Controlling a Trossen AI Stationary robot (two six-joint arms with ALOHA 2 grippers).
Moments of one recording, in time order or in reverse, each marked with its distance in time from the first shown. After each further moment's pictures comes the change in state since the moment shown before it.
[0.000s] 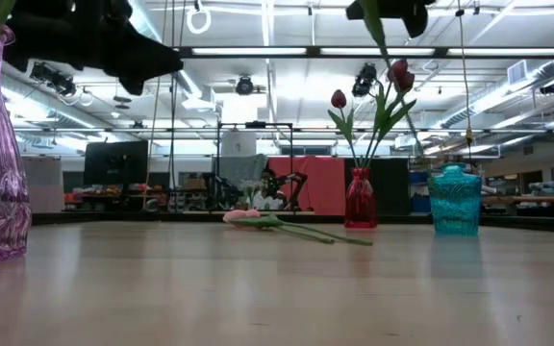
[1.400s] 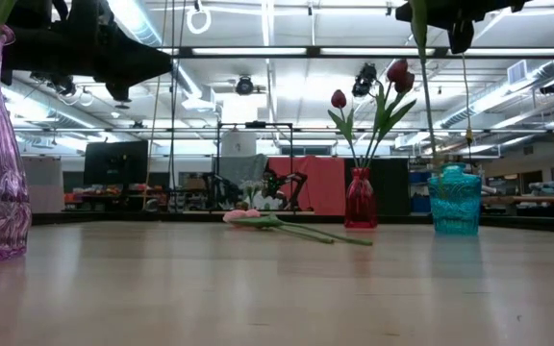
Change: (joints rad) left arm 0.000 -0.130 -0.129 0.131 -0.110 -0.027; right arm -0.015 -0.410 -0.345 0.204 0.010 -0.012
